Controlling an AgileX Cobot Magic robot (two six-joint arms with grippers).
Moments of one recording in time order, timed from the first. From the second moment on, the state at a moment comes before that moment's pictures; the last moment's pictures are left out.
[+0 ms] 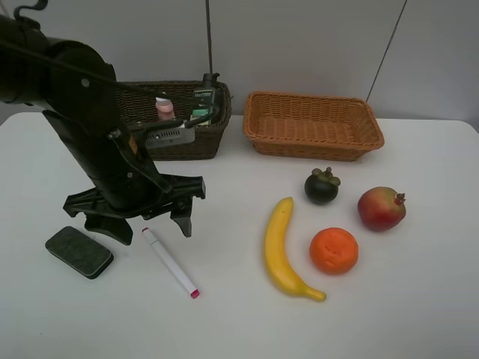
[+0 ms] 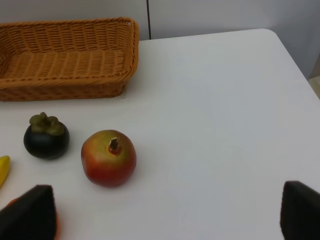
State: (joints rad) left arm -0.66 1.70 -0.92 -0.16 0.69 -0.63; right arm -0.05 0.00 -0.51 -0.08 1.06 0.06
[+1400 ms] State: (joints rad) left arm -0.65 1.99 -0.97 -0.14 0.60 -0.59; right arm -0.05 0.00 -0.51 -0.08 1.06 0.06
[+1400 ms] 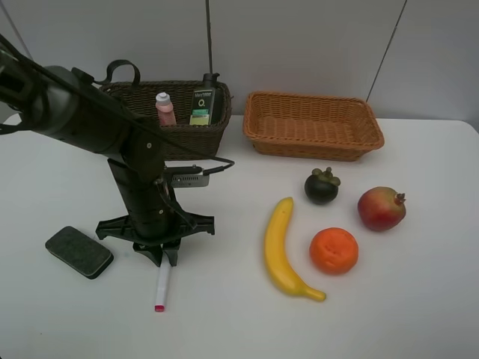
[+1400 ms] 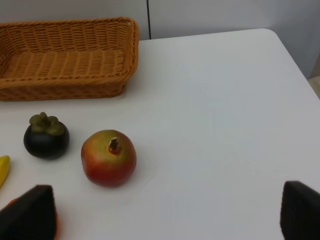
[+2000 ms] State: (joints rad) left arm -0.63 1.95 -1.55 -0.23 0.99 -0.37; right arm -0.05 0.00 -0.51 -0.08 1.06 0.06
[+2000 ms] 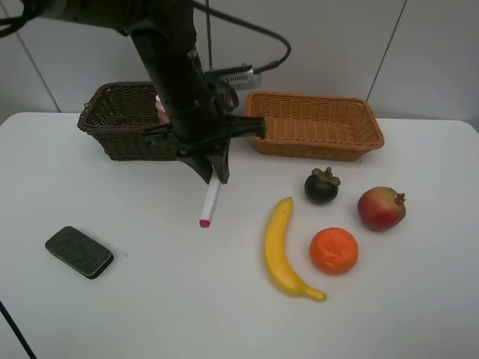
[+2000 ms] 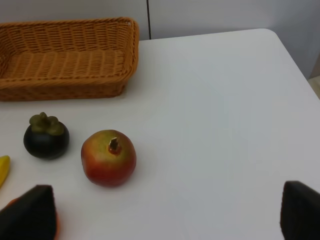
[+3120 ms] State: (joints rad) left arm -0.11 2.08 -1.83 0.03 0.84 -0.23; right arm -0.05 0.00 -0.51 -0.08 1.06 0.06
